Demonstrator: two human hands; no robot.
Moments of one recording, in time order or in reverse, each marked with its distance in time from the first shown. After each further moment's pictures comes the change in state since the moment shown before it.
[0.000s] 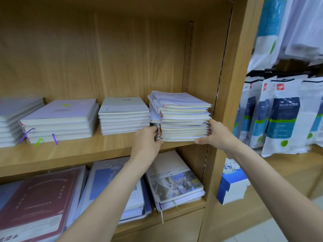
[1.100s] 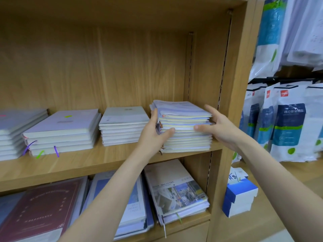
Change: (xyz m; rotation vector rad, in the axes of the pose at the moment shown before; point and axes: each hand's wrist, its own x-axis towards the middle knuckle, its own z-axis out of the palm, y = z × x) left_hand 0.037 0.010 -0.004 -0.471 -0.104 0.102; right_hand 0.023 -0.019 -0.022 0.490 -0.091 -0.103
